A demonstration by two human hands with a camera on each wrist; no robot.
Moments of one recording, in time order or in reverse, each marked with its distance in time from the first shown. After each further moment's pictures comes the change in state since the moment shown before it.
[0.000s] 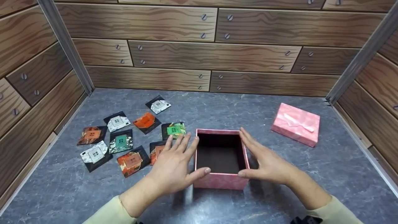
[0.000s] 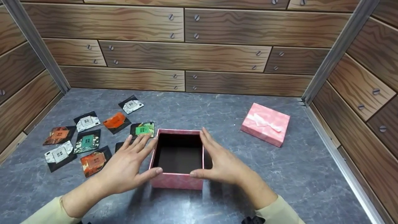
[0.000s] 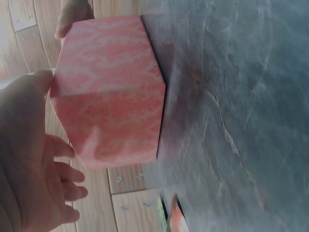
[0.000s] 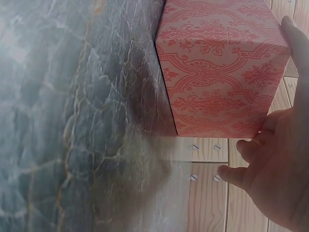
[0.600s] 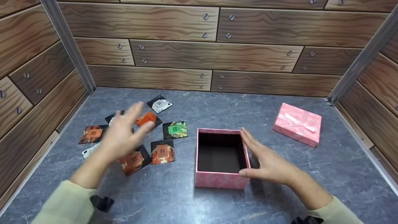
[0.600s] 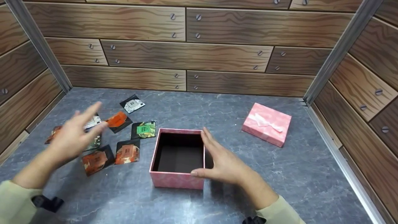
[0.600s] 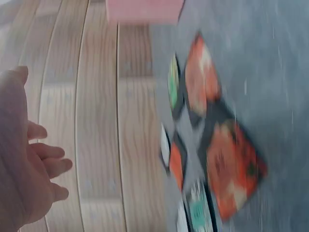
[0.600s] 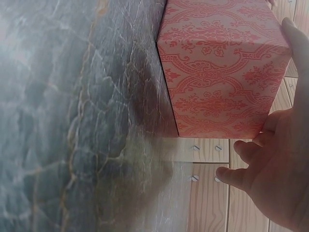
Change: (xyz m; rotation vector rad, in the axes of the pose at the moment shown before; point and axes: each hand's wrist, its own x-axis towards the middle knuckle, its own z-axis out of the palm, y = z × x) left_hand -0.016 -0.126 -0.064 -0.248 0.220 -0.226; right_hand 0.000 0.000 0.001 0.018 -0.017 0.020
